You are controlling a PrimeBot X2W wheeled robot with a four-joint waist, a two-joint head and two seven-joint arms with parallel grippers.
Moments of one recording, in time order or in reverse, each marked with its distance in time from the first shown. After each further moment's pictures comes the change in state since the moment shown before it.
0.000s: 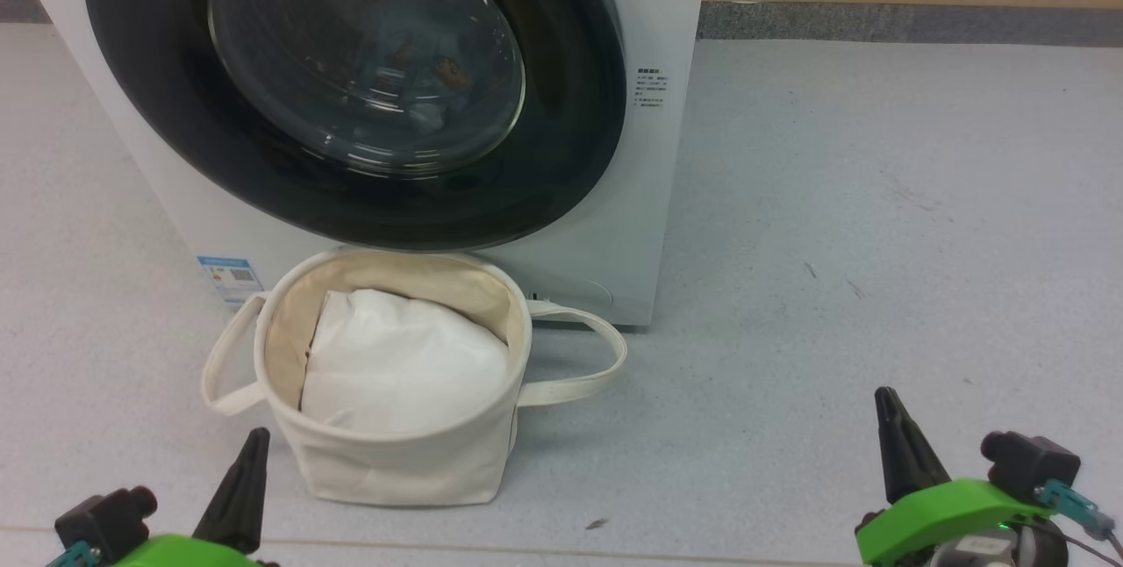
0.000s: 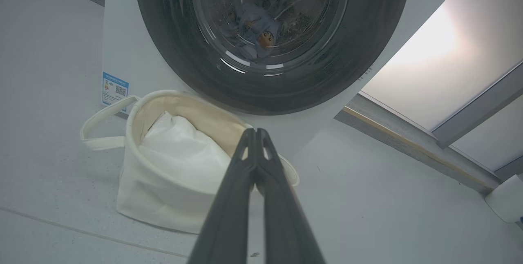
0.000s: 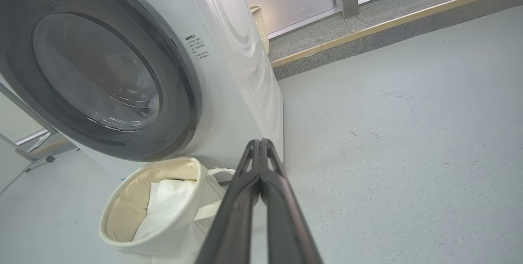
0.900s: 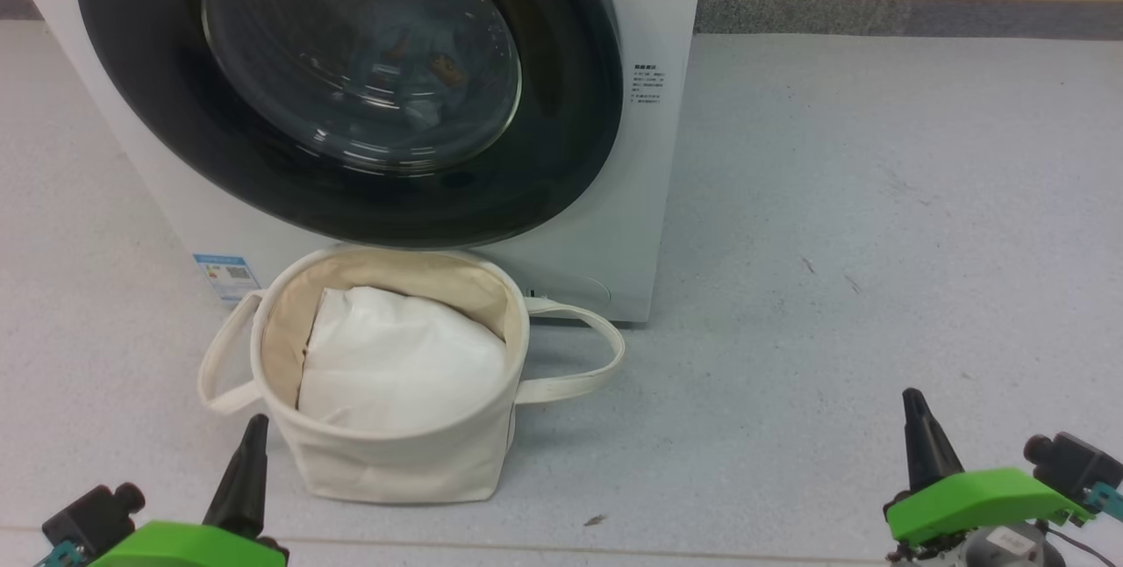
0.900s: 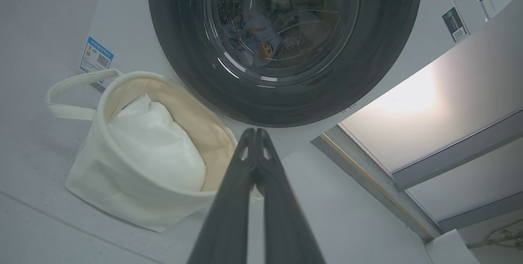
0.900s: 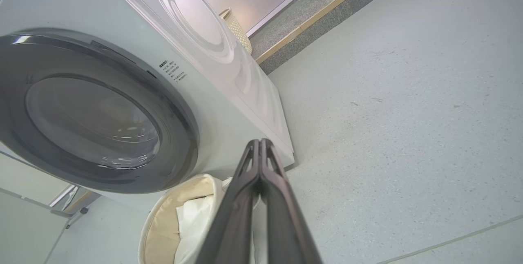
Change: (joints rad) left arm 0.001 -0.061 0.062 -0.039 -0.201 0.000 0.077; right arm 0.000 0.015 -0.064 -0.017 0.258 0.000 0.076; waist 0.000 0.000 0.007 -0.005
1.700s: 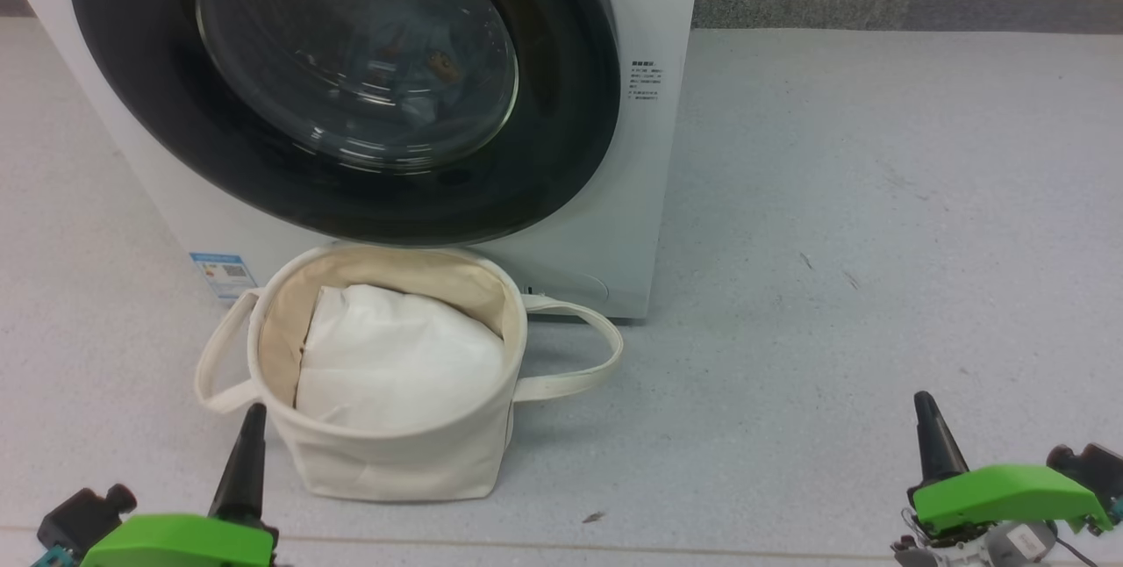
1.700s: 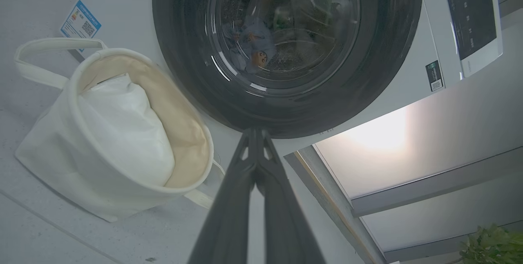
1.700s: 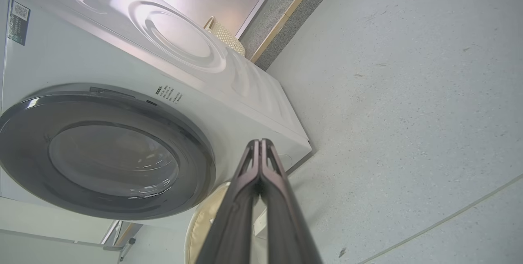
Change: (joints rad) left arm 0.001 -0.055 0.058 -0.036 -0.180 0.000 0.070; right arm 0.000 0.024 -0.058 -0.016 0.229 0.000 0.071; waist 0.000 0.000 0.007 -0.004
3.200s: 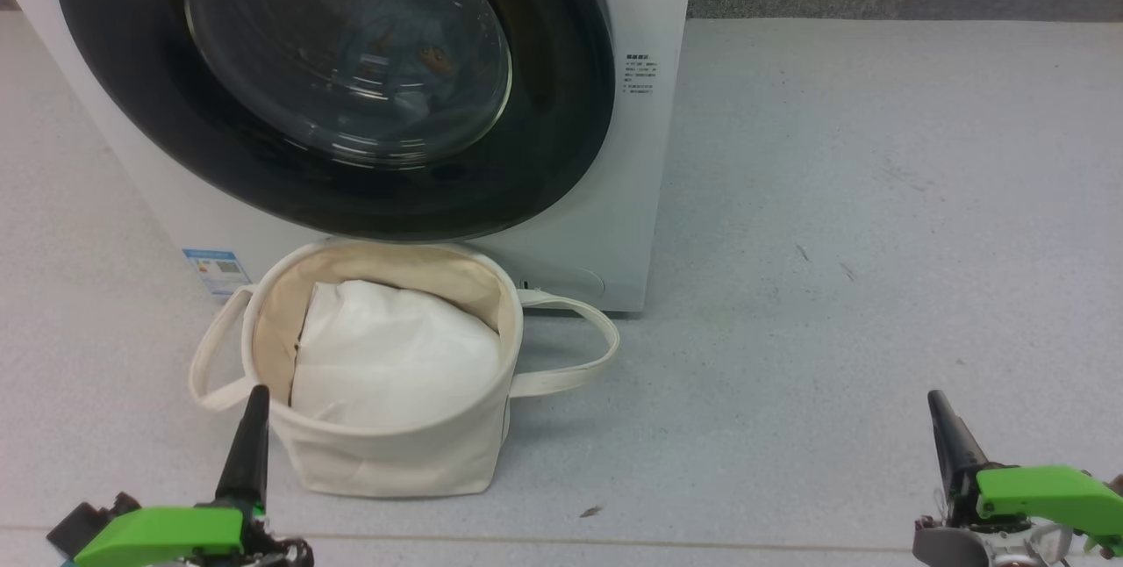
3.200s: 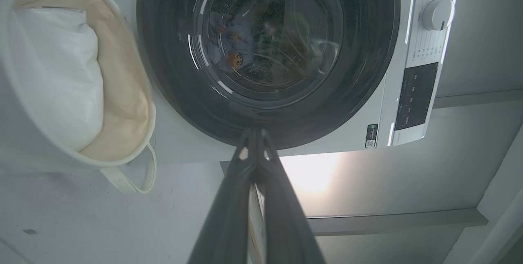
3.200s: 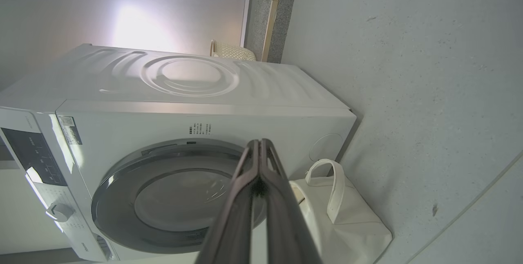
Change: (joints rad) left arm 0.005 -0.097 0.100 -0.067 -0.332 0.000 0.123; right arm 0.000 0.035 -0.102 -0.028 0.420 0.000 0.123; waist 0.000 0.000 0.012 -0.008
